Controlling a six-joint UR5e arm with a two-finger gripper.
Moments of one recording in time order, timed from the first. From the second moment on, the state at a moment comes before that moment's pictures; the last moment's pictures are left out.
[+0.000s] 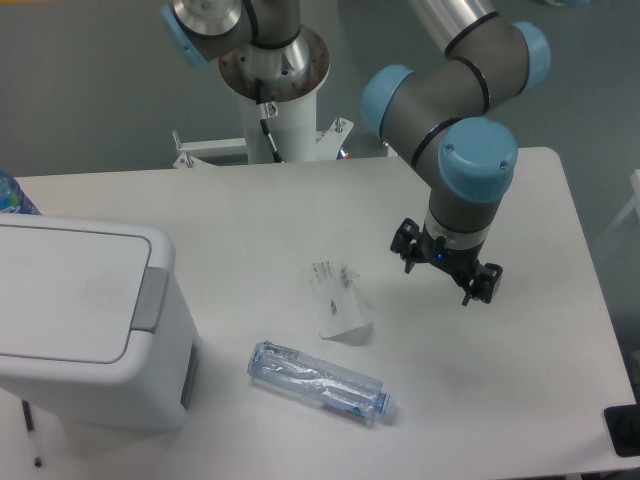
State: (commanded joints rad) arm 2.58 -1.97 -1.49 -1.21 1.59 1.21
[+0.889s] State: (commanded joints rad) arm 2.55 -1.94 -1.55 -1.09 1.60 1.17
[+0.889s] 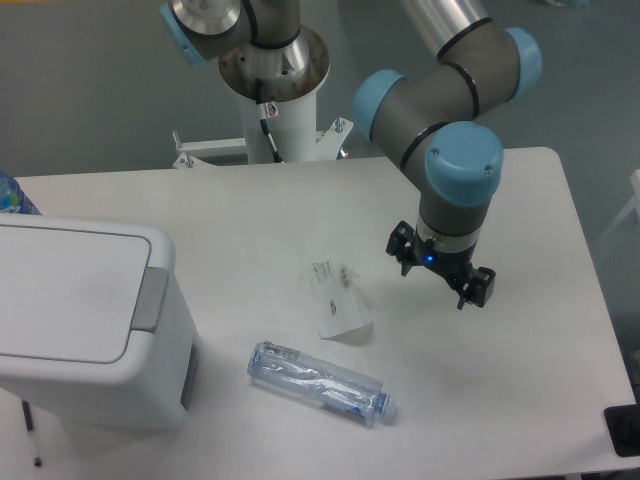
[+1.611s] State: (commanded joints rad) arm 2.49 -1.88 -1.34 -1.21 1.26 0.65
